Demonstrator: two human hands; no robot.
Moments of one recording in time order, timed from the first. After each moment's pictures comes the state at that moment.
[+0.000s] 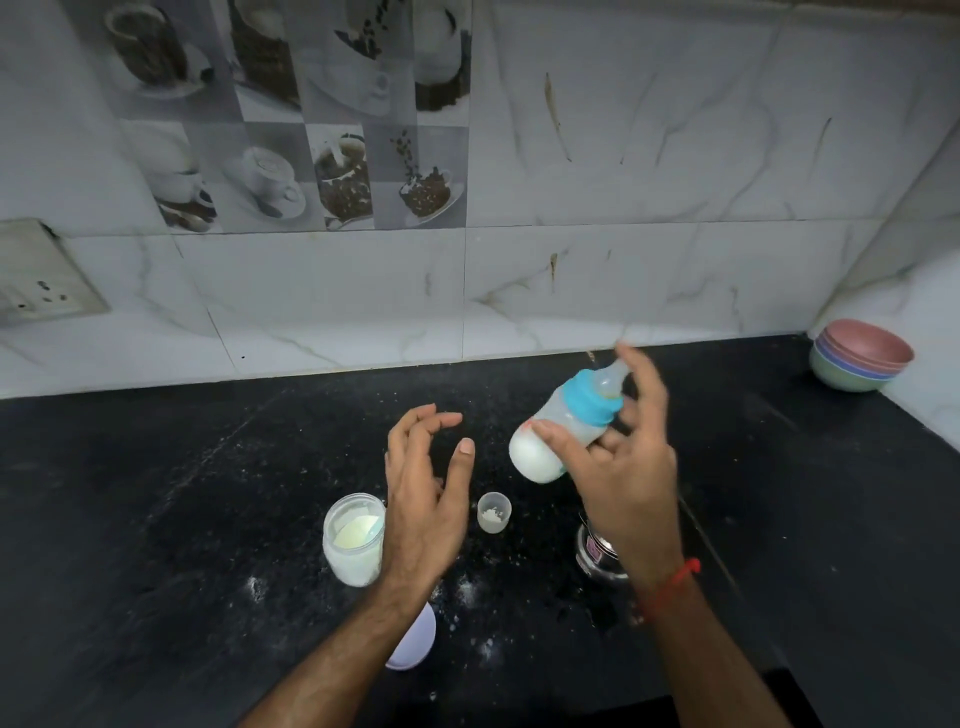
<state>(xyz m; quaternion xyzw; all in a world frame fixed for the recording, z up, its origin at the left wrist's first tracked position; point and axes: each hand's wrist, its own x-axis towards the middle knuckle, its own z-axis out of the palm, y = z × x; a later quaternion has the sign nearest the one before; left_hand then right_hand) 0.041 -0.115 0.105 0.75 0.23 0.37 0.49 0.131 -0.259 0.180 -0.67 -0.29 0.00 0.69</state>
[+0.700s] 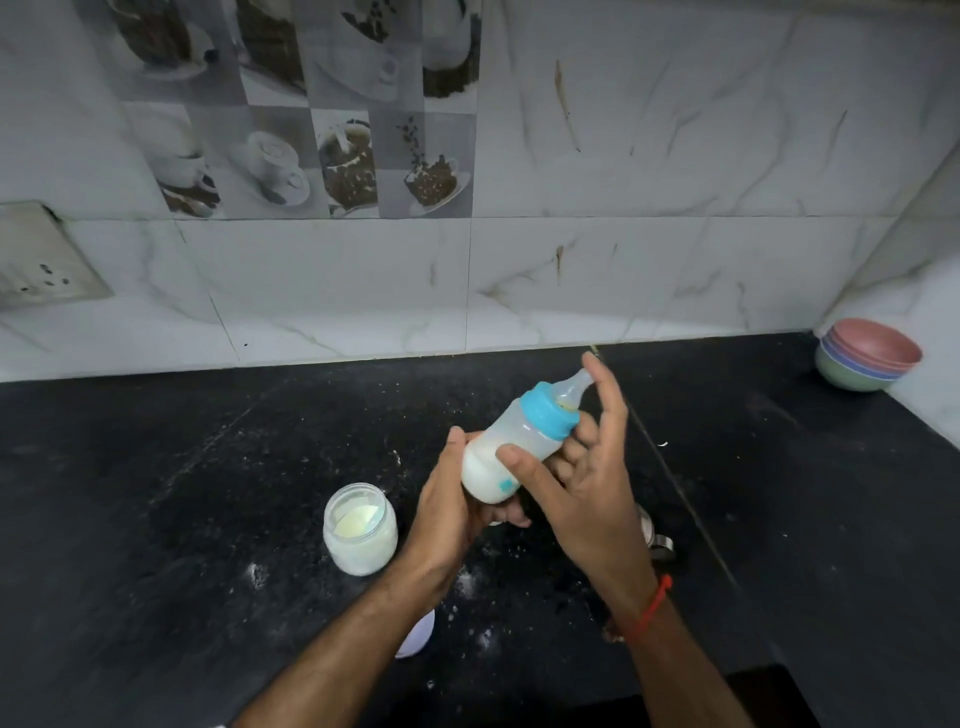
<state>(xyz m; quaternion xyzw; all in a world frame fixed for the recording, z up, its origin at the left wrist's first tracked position) 0.044 -0.134 0.118 0.50 0.22 0.17 0.82 0.119 -0.248 0.153 -0.63 -0.33 0.10 0.70</state>
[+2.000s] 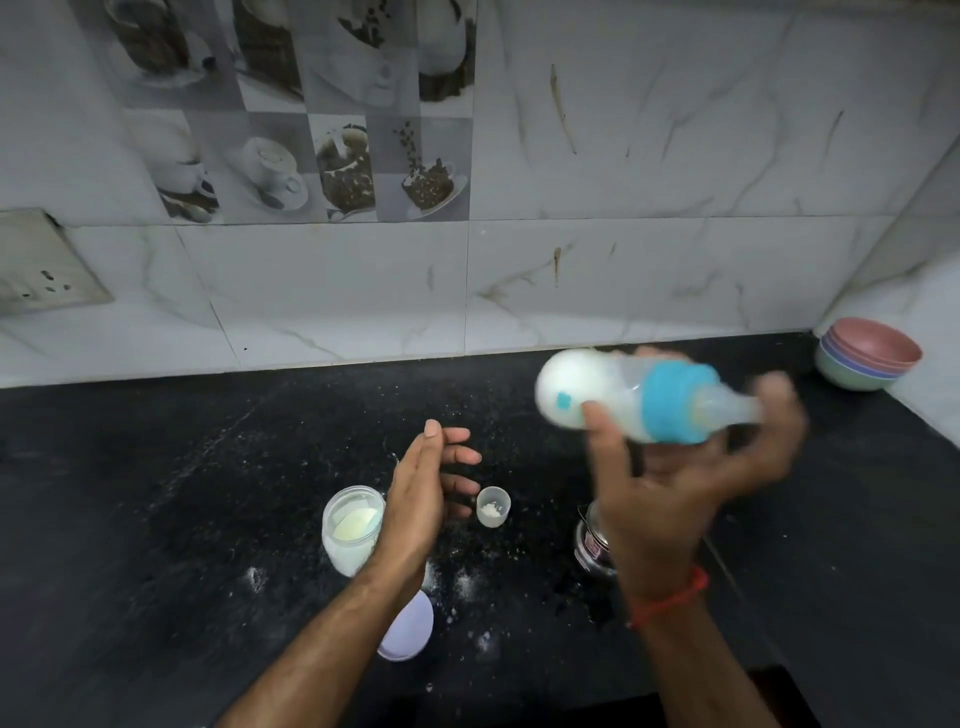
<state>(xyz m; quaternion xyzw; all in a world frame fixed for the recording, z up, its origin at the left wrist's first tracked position) 0.047 -0.110 0.108 0.58 0.31 0.23 0.72 0.131 -0.260 0.176 -0.64 -0.38 -0.29 0.61</state>
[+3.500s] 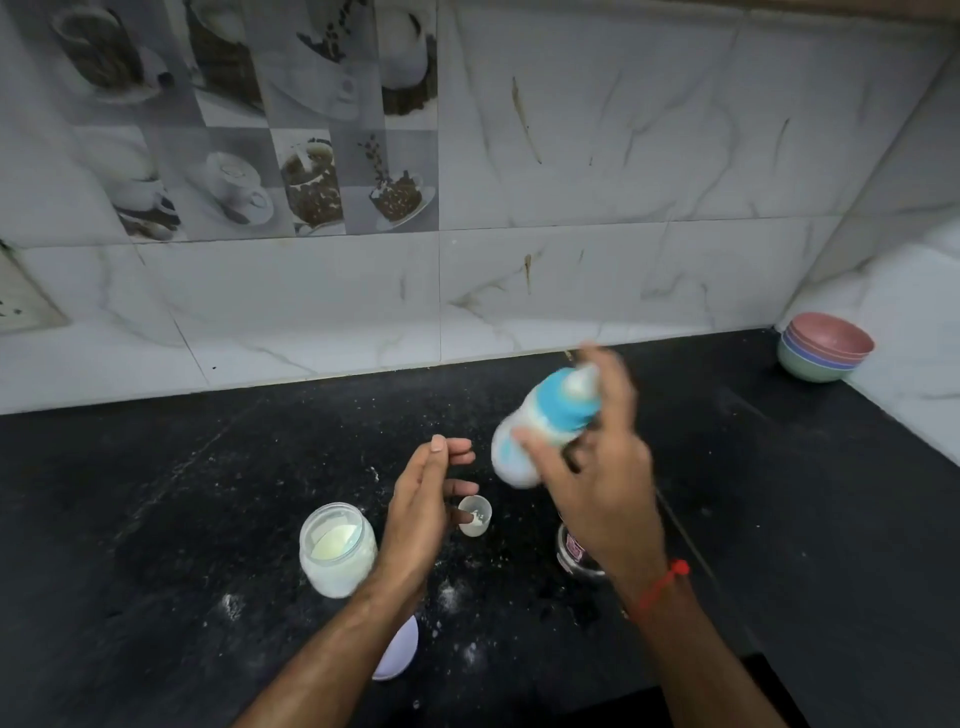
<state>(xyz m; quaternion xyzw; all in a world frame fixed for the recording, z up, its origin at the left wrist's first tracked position) 0.056 -0.125 0.108 0.60 0.28 0.23 0.71 0.136 -0.266 0.173 -0.70 -0.37 -0.13 0.60</state>
